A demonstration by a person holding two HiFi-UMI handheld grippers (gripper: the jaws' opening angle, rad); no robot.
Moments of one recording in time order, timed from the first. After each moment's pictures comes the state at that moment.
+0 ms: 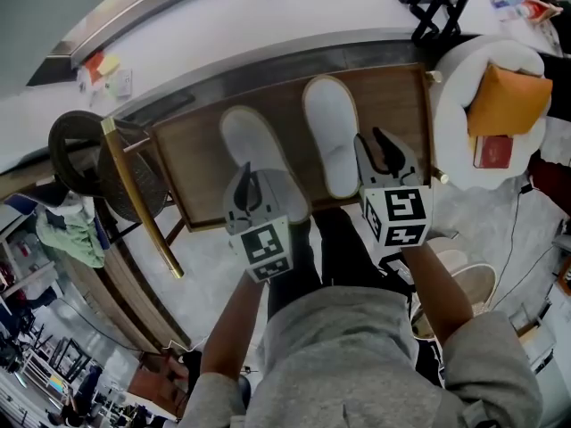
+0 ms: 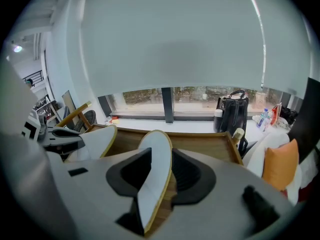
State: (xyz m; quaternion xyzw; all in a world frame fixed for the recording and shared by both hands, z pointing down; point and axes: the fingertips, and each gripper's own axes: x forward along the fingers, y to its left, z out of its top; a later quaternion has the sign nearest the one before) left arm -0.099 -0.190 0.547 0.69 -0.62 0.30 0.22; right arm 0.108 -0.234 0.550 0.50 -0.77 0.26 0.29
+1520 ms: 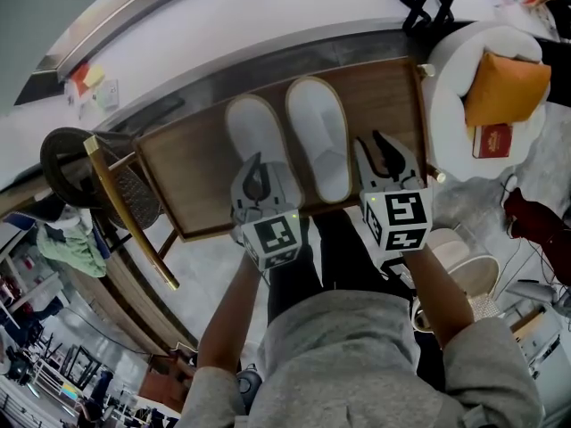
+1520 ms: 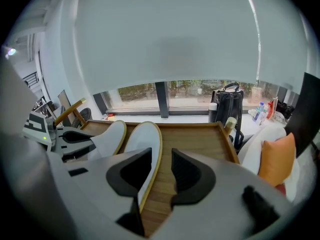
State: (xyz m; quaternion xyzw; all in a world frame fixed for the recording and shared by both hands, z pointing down) left arm -0.052 -0.211 0.587 0.74 -0.55 0.36 0.15; right arm 0.136 -0.230 0.571 0.51 -0.76 0.28 0.30
